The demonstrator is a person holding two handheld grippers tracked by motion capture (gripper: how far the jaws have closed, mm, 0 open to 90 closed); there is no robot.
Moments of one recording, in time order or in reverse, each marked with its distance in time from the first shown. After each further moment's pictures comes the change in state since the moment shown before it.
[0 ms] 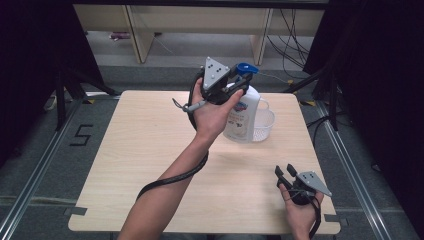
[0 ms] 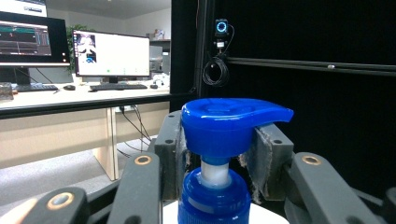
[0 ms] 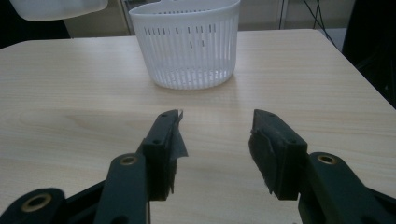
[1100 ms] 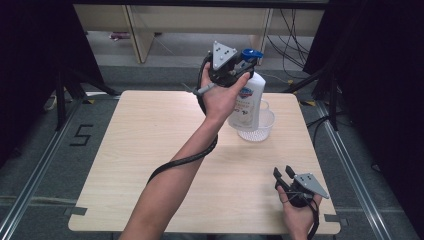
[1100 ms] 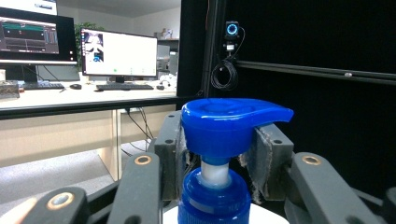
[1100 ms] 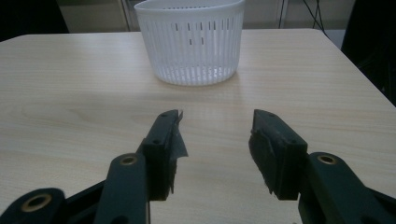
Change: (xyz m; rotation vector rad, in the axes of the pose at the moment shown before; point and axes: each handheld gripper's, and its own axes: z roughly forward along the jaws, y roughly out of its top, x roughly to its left) left arm 0.011 0.012 0.039 -0.012 0.042 -0.009; right arm 0.008 -0.003 -0.003 0.025 -0.022 -0.020
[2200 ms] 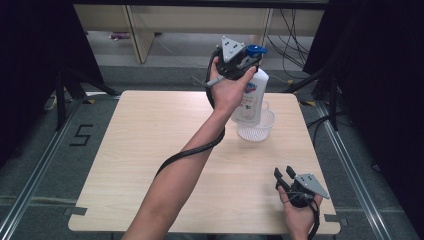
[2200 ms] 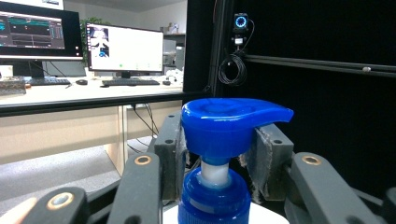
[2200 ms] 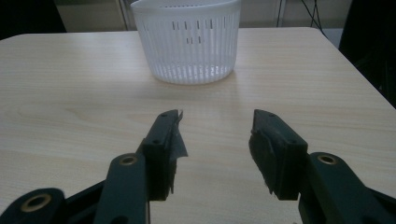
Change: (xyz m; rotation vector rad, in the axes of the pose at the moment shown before) left arm 0.002 -0.003 0.030 0.036 0.028 0.022; right arm -0.002 -0.001 0.000 -0.003 0.029 0.018
